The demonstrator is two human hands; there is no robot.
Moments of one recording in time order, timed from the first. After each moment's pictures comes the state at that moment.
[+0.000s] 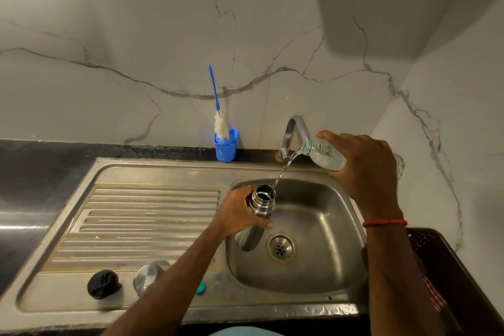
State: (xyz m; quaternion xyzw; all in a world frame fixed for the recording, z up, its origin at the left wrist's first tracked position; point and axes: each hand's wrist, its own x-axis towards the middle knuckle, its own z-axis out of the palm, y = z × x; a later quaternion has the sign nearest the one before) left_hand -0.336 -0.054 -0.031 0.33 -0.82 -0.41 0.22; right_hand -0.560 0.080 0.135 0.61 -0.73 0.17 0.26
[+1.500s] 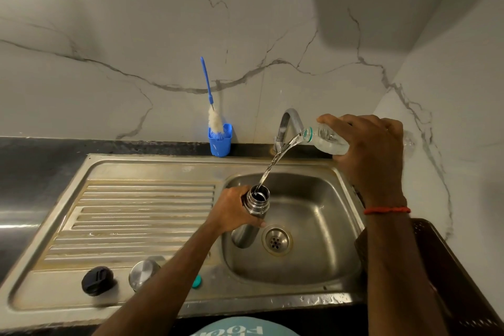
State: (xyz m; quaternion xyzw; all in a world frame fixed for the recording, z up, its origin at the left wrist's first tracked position) left_hand -0.332 -0.047 -0.029 0.33 -0.84 -0.39 0.19; right_hand -0.556 0.086 0.154 0.57 -0.73 0.15 0.34
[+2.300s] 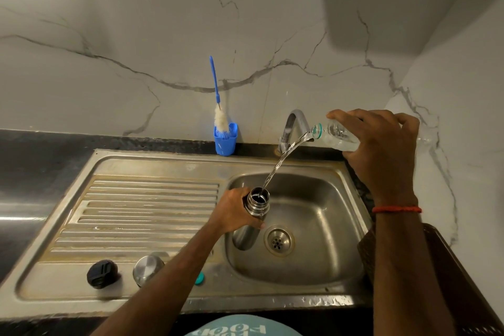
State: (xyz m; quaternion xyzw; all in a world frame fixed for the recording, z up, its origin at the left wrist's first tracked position) left_hand -0.327 -0.048 -0.040 0.35 -0.83 -0.39 0.18; right_hand -0.558 0.085 0.163 0.57 -0.73 0.16 0.34
